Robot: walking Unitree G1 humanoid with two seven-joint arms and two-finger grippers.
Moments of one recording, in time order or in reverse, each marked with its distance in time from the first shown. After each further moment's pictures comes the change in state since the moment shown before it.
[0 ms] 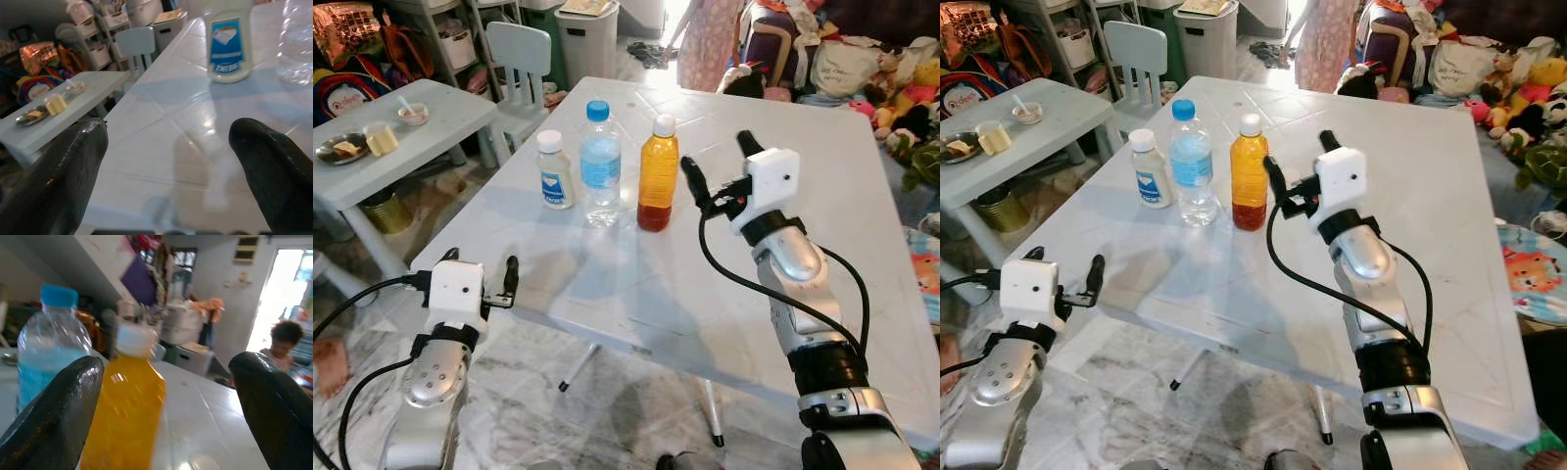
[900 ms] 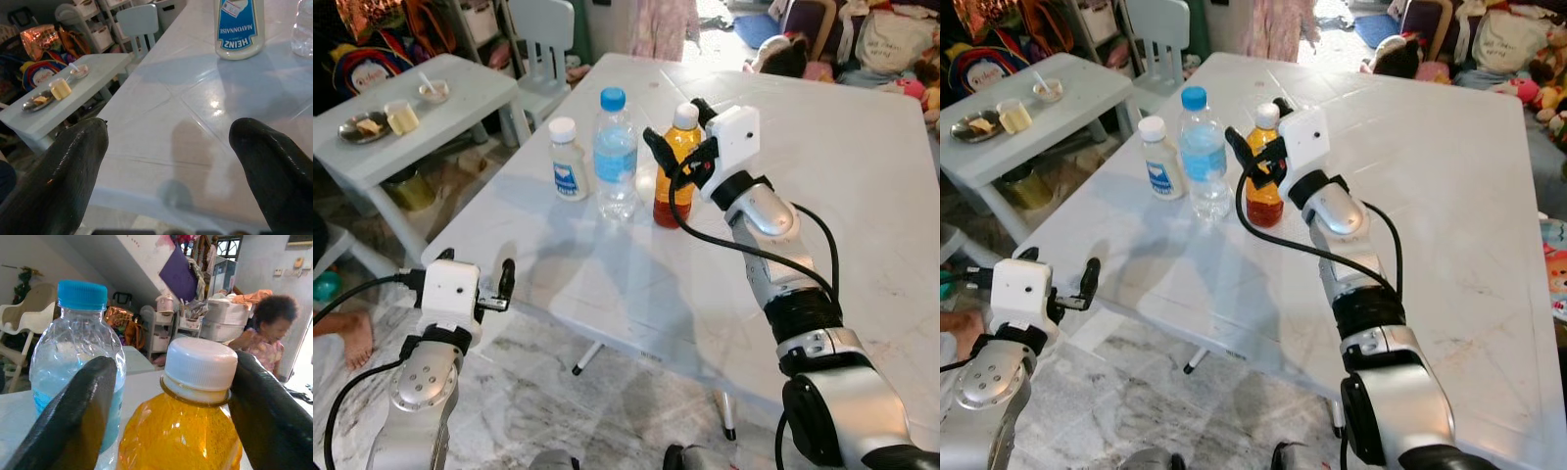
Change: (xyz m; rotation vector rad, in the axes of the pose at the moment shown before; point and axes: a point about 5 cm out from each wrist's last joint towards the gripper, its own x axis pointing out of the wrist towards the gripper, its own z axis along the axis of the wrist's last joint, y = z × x) left arm -0.004 0.000 0.006 0.018 0.023 -0.035; right arm 0.043 0.009 0.008 0.027 0.019 0.111
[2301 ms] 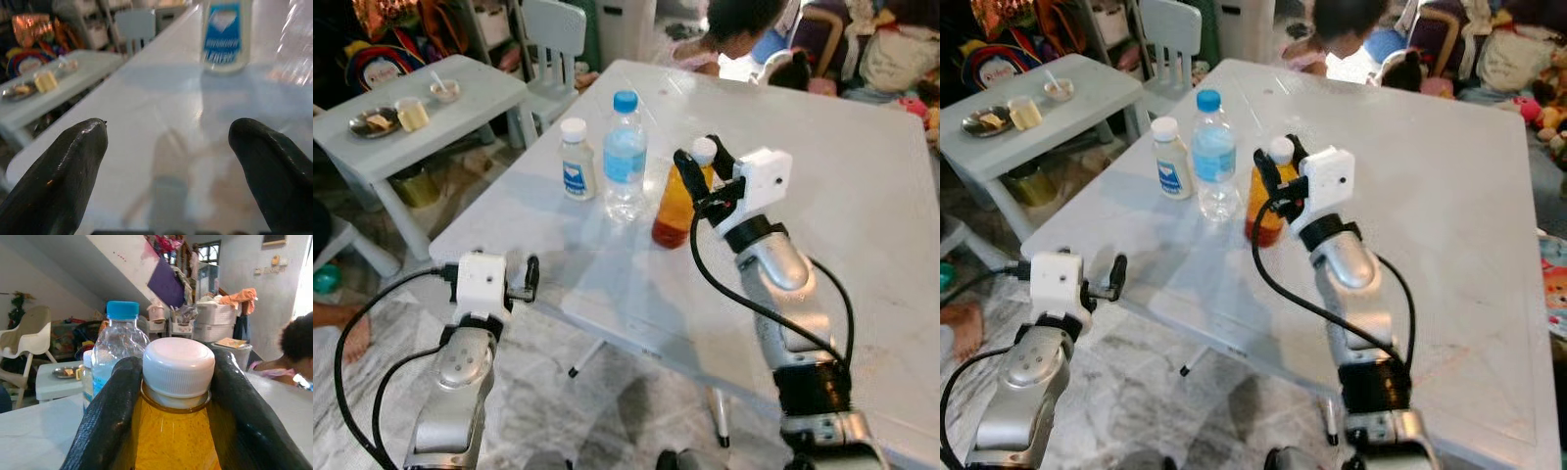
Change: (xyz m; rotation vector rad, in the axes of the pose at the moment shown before) left arm 0.029 -0.028 0.000 -0.099 -0.013 0.007; right arm -0.059 0.030 -0.002 0.140 -0.032 -0.138
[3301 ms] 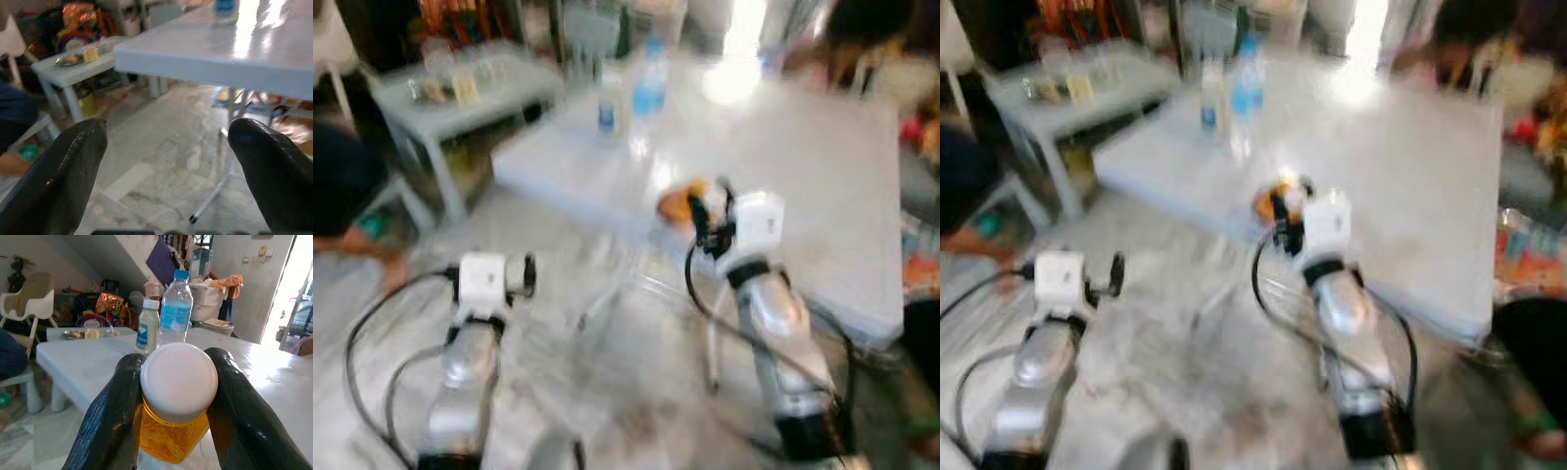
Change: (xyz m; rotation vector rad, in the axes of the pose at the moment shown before) left arm 0.006 -0.006 -0.024 -0.018 0.042 0.017; right arm -0.038 0.001 -0.032 -0.087 0.154 -0.135
